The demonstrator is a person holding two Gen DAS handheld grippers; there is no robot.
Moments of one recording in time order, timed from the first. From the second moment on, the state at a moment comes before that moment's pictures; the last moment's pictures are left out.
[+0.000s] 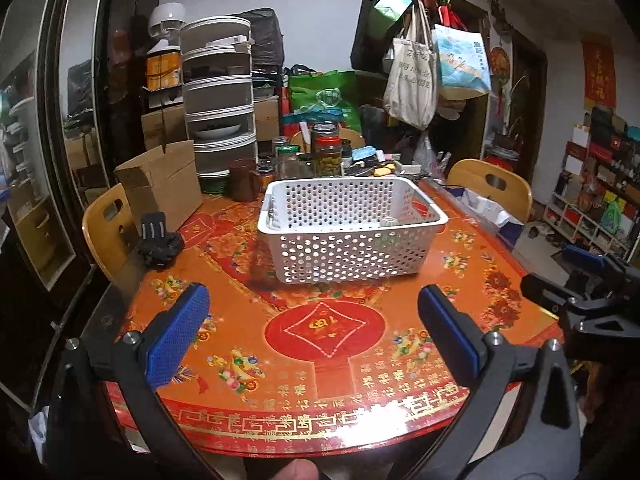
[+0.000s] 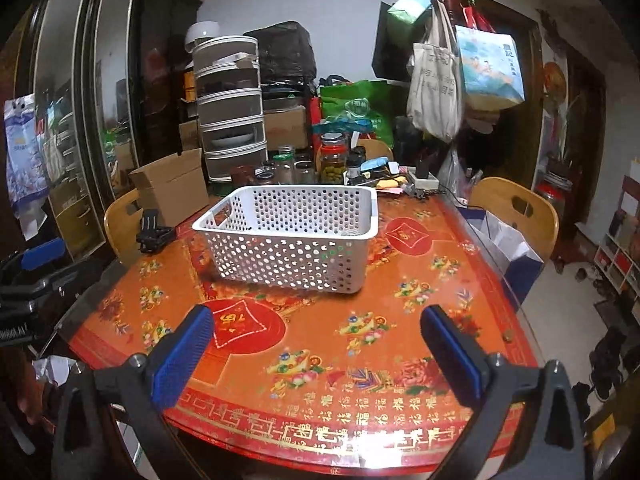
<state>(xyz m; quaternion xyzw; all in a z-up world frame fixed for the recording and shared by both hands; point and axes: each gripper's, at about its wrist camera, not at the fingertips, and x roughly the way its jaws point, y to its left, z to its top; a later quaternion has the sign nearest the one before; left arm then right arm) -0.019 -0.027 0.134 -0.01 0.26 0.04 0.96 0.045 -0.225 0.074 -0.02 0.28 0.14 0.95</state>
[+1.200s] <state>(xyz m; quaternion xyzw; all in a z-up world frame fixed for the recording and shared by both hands) 0.007 -0.025 0.124 -0.01 0.28 0.03 0.96 0.045 -0.219 0.075 -0.03 0.28 0.14 0.95</state>
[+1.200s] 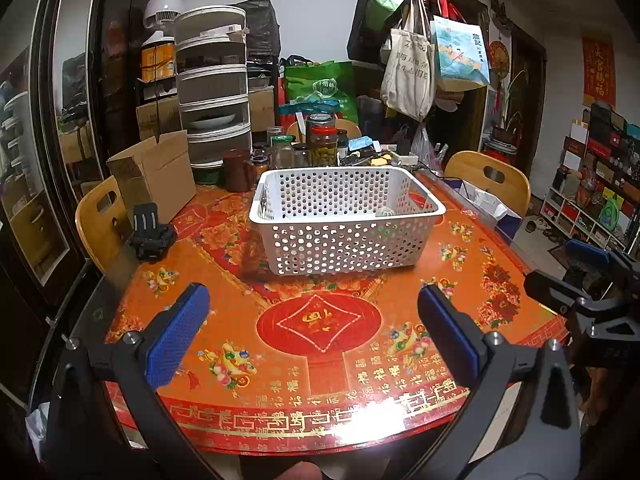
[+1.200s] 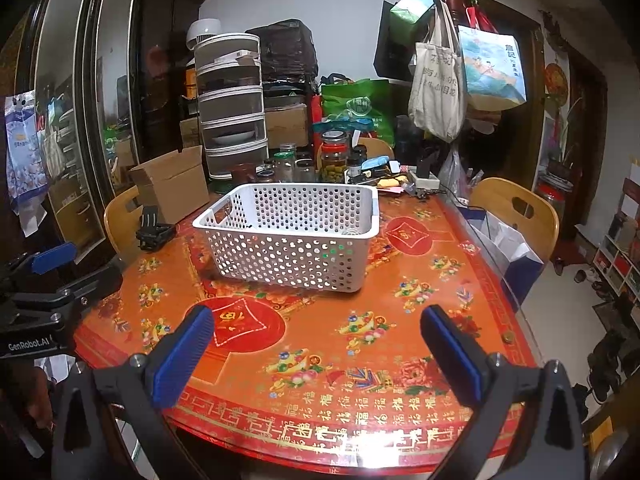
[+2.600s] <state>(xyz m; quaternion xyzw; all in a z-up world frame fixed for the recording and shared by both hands) 0.010 -0.023 0.110 -0.02 0.29 0.02 0.96 0.044 -0.218 0.077 -0.03 0.28 0.14 0.95</state>
